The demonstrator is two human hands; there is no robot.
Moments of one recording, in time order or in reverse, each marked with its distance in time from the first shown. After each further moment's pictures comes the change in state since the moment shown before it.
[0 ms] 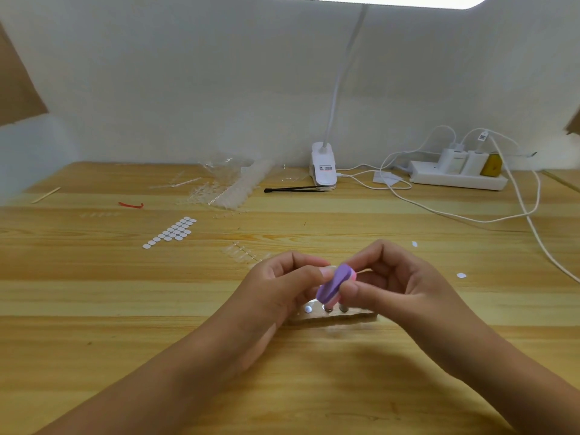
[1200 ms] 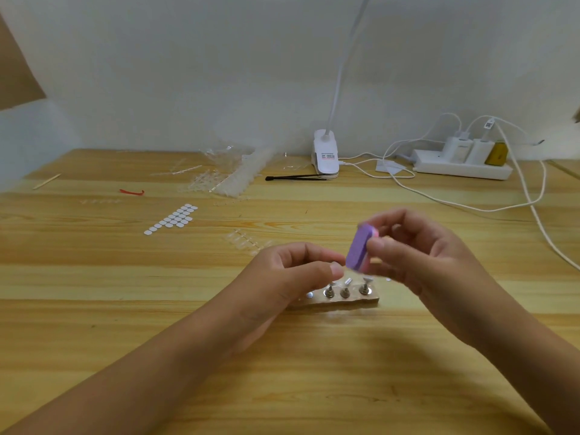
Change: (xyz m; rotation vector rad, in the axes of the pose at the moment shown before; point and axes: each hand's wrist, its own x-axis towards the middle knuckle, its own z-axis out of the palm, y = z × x) left_hand 0.000 0.001 0.000 0.203 -0.060 -0.001; right_hand 0.005 -0.006 -0.014 0.027 0.025 -0.039
